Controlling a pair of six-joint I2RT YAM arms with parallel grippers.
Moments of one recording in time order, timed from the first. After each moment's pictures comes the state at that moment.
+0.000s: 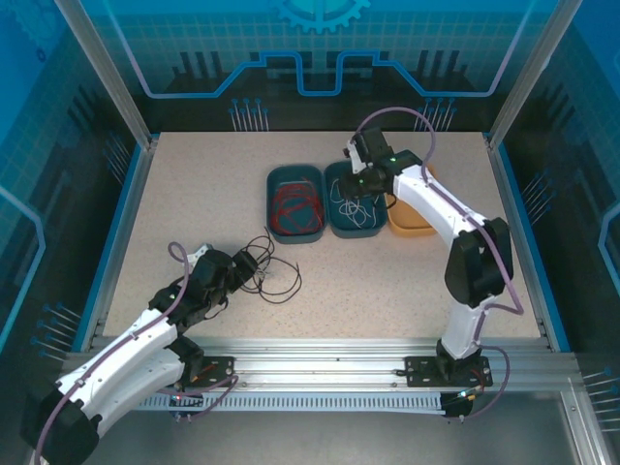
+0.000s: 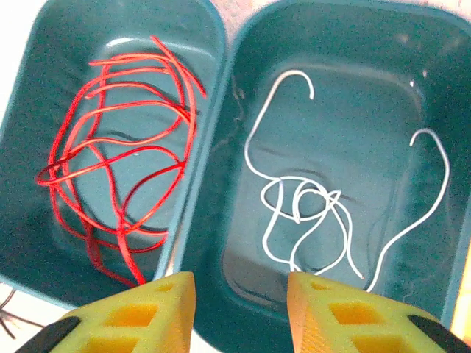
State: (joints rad) left arm -0.50 0.74 0.43 -0.52 -0.22 -1.15; right arm 0.45 1.82 1.64 -0.79 -0.05 0.20
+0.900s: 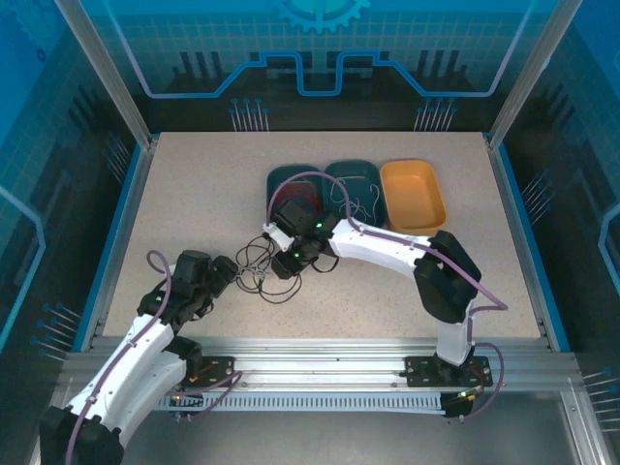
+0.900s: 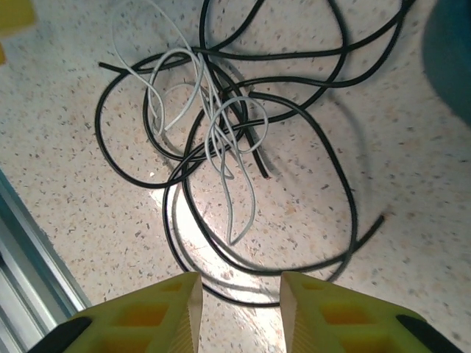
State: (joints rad) left arm -0.23 0.67 0.40 -0.66 -0.06 -1.14; right arm 0.93 1.91 1.49 -0.71 -0.19 0.19
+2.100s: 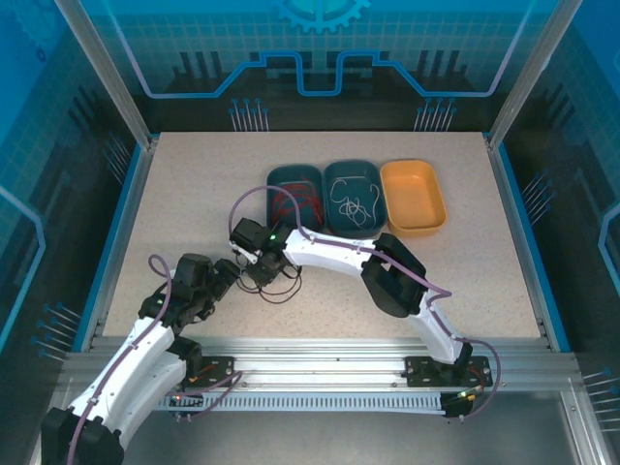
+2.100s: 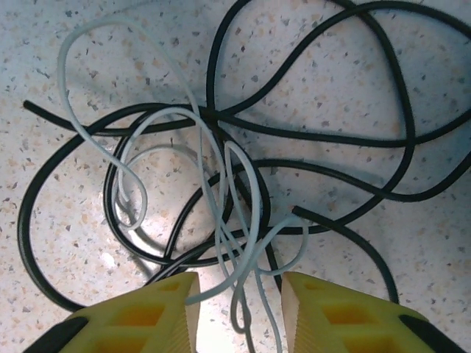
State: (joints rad) left arm -0.23 0.66 0.36 -0.63 -0.01 -1.16; right arm 1.06 2.23 1.84 -0.83 0.06 0.12
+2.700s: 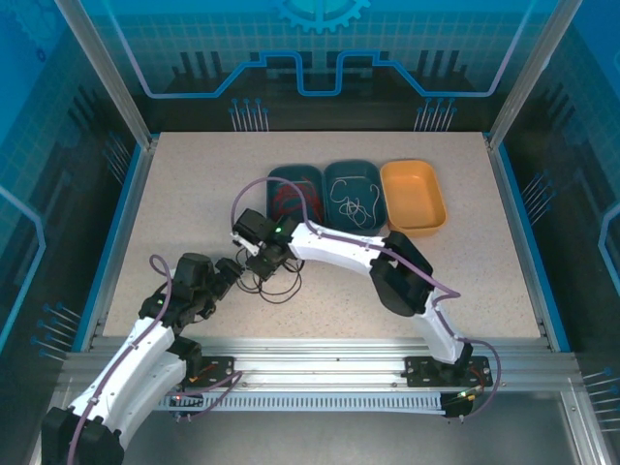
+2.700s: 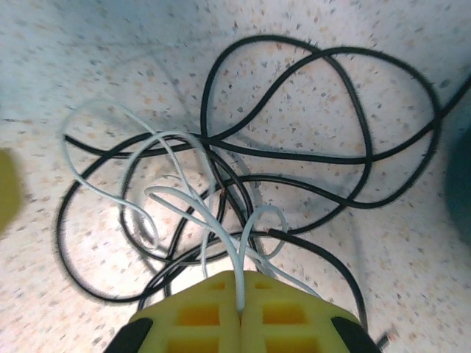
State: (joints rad) left arm -0.23 0.66 0.36 -0.60 0.02 -1.16; right arm 1.03 2.16 1.82 -0.81 0.02 0.12
